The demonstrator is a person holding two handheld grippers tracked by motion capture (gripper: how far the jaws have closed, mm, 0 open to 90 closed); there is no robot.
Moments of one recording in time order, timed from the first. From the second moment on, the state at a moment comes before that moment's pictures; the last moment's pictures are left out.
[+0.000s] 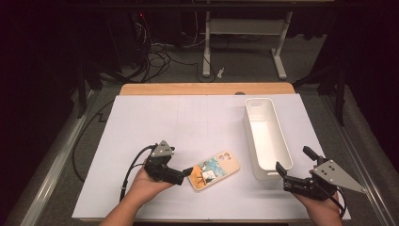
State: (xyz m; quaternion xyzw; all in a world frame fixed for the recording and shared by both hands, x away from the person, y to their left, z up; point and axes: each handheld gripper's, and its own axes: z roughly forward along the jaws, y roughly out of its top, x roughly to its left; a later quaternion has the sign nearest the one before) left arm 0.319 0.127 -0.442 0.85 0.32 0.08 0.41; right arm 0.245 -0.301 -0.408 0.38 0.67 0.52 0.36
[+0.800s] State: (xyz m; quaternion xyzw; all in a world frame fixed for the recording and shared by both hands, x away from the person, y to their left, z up) left arm 0.331 0.050 -0.458 0.93 0.25 0.03 0.27; right arm 0.245 -0.301 -0.409 0.38 0.67 0.51 0.36
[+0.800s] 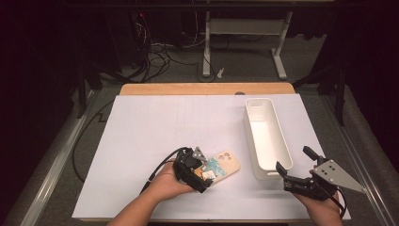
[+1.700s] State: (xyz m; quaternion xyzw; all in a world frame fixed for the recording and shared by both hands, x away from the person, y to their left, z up) left arm 0.340 0.019 -0.461 0.95 0.24 0.03 0.21; right arm 0.246 -0.300 -0.409 0.38 0.67 0.52 0.36
